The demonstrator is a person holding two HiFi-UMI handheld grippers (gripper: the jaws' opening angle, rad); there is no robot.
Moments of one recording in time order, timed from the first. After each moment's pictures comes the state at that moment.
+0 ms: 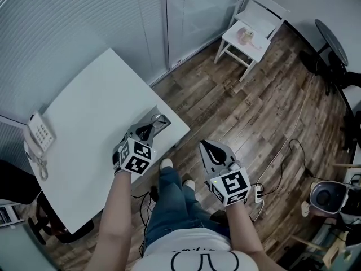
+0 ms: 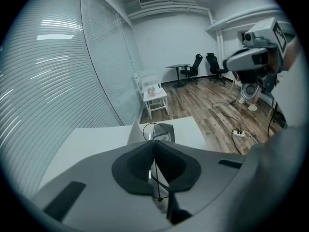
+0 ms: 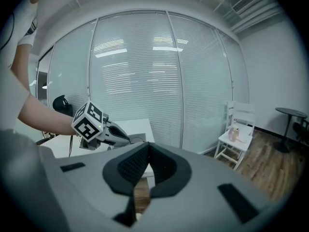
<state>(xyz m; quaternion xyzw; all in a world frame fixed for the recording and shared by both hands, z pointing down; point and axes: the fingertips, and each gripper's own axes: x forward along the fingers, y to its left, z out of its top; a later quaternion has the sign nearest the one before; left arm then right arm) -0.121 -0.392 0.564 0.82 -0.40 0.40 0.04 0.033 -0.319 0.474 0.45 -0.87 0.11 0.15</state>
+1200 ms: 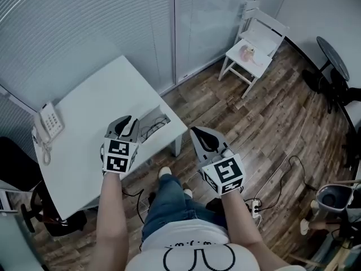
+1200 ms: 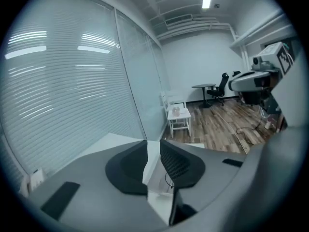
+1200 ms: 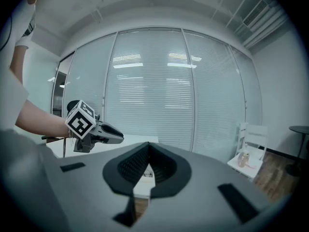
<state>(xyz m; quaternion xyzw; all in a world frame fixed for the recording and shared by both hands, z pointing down) -0.168 -0.355 0.457 0.79 -0.55 0.27 0.03 0.020 -0.306 0.400 0.40 -0.91 0.02 0.09</state>
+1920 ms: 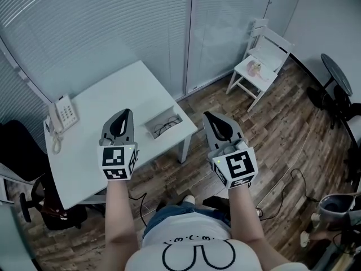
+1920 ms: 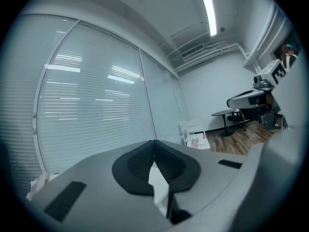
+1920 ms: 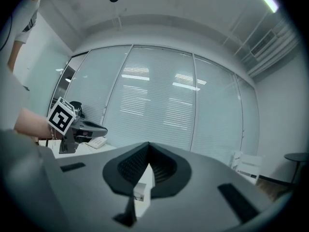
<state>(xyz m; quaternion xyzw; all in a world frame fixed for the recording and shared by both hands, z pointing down) -0.210 -0.281 0.333 0.75 -0.66 0.09 -0.06 0.007 -0.275 0.303 0.42 -0.90 -0.10 0.05</state>
